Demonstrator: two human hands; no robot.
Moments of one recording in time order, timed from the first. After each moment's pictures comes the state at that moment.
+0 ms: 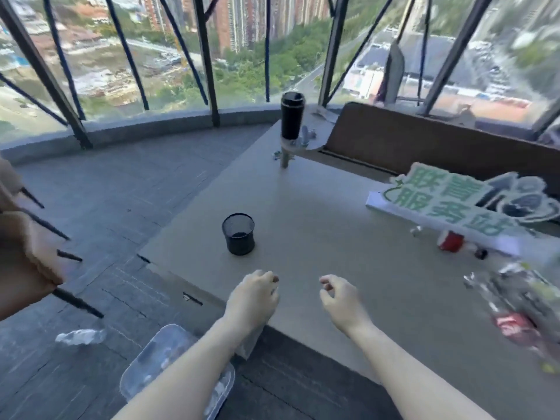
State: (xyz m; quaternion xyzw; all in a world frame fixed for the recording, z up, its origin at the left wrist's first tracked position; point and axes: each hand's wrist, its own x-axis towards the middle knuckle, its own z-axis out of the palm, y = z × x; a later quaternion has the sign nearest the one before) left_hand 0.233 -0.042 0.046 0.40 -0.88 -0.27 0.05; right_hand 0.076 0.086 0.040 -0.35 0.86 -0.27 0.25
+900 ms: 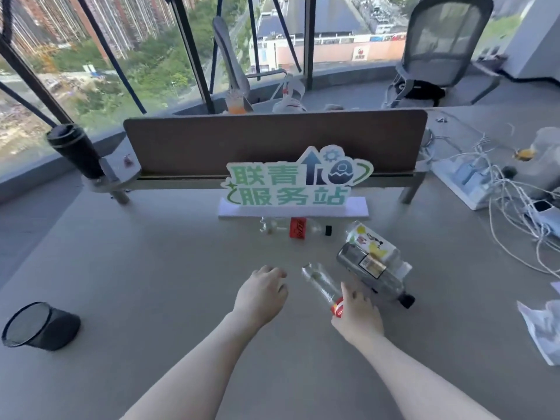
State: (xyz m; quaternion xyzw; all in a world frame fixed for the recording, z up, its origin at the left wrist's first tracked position) left_hand -0.143 0.161 0.046 0.21 -0.95 -0.22 -0.06; right_hand -0.228 0.358 -0.025 -0.16 0.95 -0.08 0.23
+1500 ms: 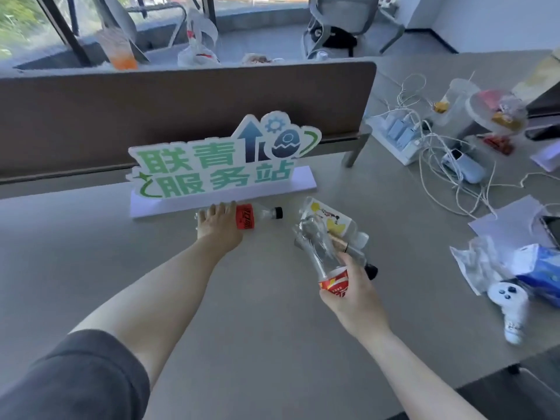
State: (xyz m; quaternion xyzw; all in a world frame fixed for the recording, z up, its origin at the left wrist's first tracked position) left_hand -0.328 0.075 -0.034 0.13 -0.98 -0.07 -0.16; right_hand -0.231 0.372 0.021 0.03 0.92 -0.36 0.13
